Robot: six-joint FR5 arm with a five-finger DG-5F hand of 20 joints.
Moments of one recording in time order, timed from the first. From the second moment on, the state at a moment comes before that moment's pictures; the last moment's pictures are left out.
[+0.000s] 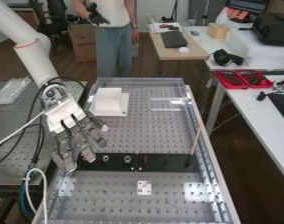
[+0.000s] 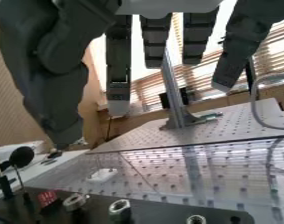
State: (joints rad) arm 1.89 -1.88 -2.24 -2.04 -0.23 -0.64
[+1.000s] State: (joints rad) arm 1.90 -2.02 -2.13 -2.24 -0.19 -0.47
